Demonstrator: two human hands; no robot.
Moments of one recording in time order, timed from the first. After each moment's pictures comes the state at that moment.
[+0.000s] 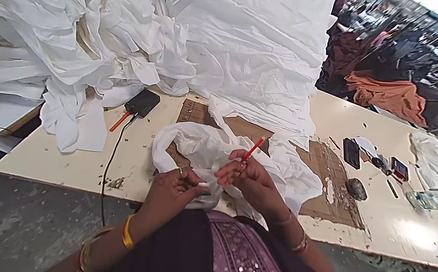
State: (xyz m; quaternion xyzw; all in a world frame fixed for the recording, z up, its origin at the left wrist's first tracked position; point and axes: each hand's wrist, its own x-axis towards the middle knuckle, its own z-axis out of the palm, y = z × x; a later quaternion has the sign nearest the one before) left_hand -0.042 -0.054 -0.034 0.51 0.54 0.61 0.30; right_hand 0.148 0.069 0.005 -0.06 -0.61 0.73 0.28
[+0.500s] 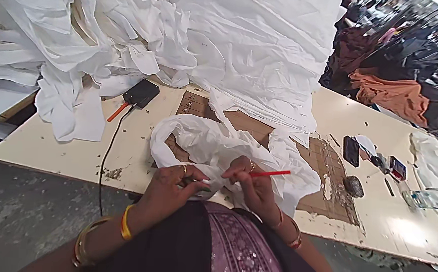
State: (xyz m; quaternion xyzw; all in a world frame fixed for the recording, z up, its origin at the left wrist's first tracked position) left_hand -0.041 -0.054 -0.039 0.61 0.53 0.56 0.19; right_hand 0.148 0.059 -0.008 -0.08 -0.79 0.44 0.41
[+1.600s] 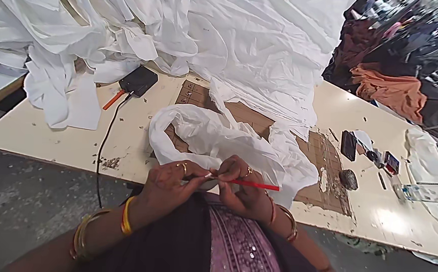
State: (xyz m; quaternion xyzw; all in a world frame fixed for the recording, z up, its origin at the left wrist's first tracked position) left_hand -0.034 -0.058 -0.038 0.63 0.52 0.57 0.06; right_hand 0.138 0.042 -0.012 -0.02 -0.84 0.35 0.41
